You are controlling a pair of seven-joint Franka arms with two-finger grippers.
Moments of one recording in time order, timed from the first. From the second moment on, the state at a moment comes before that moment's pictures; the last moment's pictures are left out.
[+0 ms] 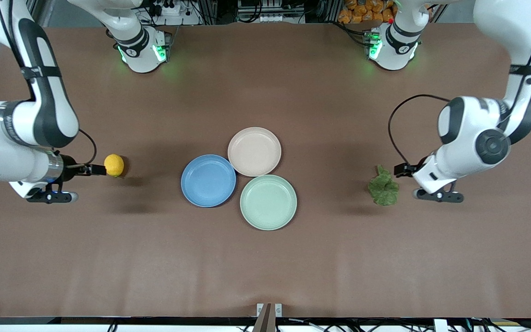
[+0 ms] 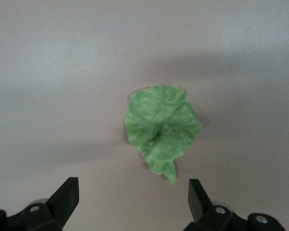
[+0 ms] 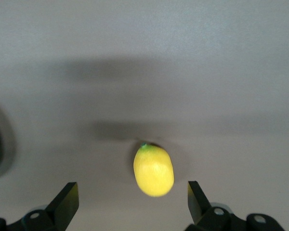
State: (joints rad) left arm -0.05 0.37 -0.11 -1.92 0.01 2.16 -0.02; right arm -0.06 0.33 0.01 -1.89 0.02 2.02 -0.04
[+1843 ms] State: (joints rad) left arm -0.10 0.58 -0.11 -1.90 0.12 2.28 -0.14; right arm -0.13 0.44 0.02 -2.08 0.10 2.24 -0.15
